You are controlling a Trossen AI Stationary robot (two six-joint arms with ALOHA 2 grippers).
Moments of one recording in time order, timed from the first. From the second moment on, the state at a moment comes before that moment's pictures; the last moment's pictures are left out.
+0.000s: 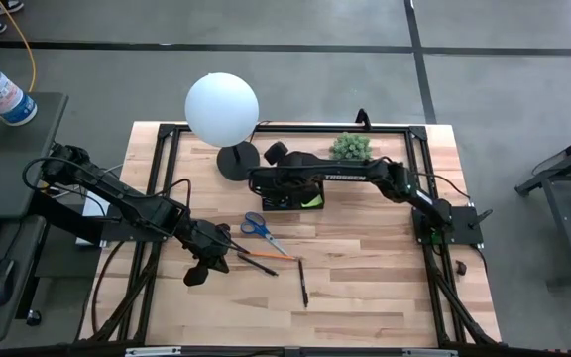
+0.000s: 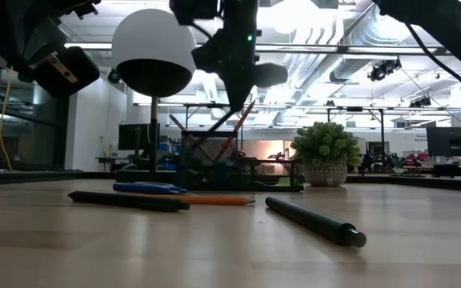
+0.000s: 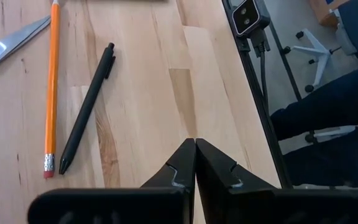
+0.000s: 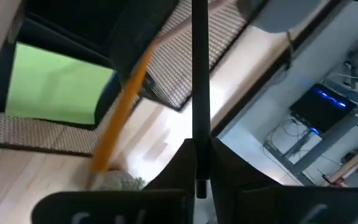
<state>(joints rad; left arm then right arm) -0.30 1.13 0.61 -0.26 0.22 -0.40 -0.06 2.31 2.29 -1.44 0.62 -0.77</state>
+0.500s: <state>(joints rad) -0.30 1.13 0.61 -0.26 0.22 -0.39 -0.05 2.35 2.29 -1.40 0.66 -0.70</state>
